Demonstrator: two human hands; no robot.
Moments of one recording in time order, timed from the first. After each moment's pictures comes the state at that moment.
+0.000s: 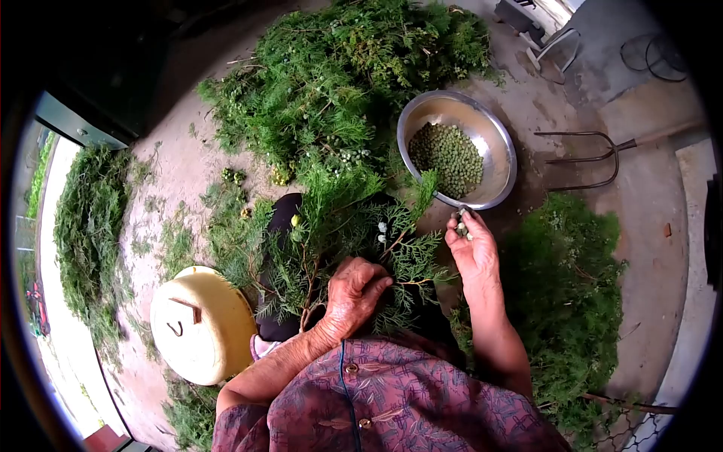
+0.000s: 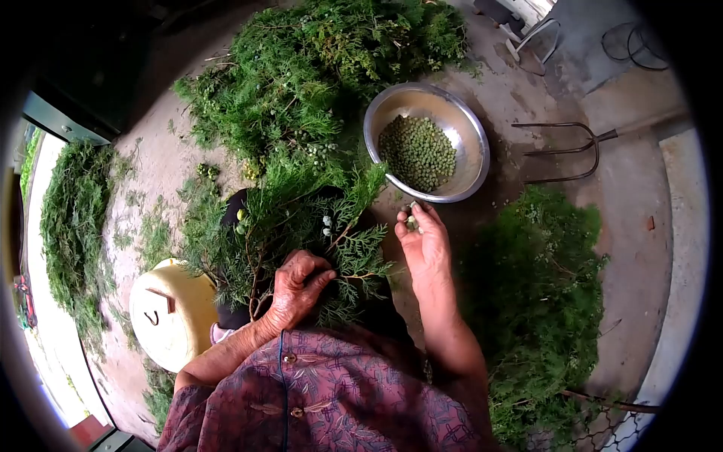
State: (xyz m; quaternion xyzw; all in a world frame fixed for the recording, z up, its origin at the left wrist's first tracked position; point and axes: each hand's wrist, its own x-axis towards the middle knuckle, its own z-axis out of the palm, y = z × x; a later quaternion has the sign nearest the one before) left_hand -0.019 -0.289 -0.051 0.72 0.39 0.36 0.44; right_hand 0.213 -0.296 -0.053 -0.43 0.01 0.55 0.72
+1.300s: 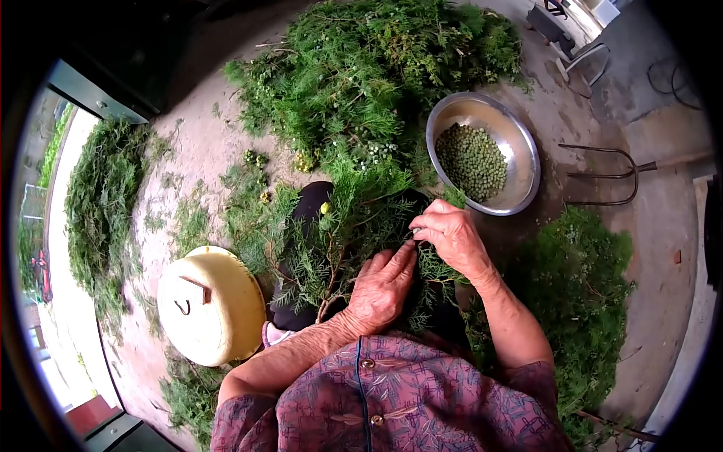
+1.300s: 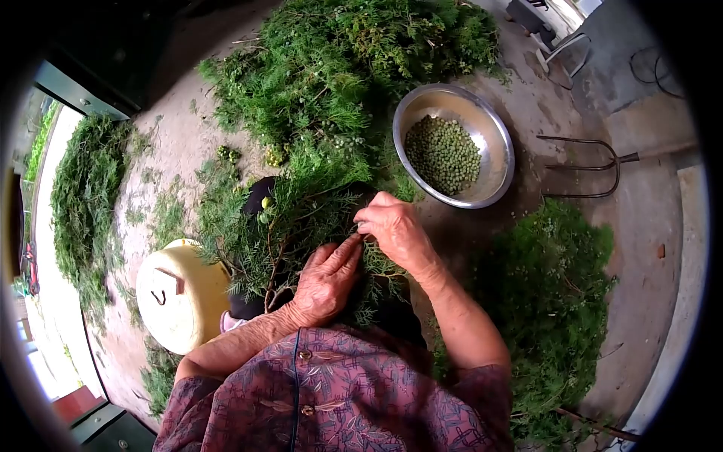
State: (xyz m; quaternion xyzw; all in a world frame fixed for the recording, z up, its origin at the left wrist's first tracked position) left_hand -0.019 -0.291 -0.055 0.88 0.33 0.27 0.19; right_hand 0.160 -0.252 -0.025 -0.50 -0.73 0.28 0.36
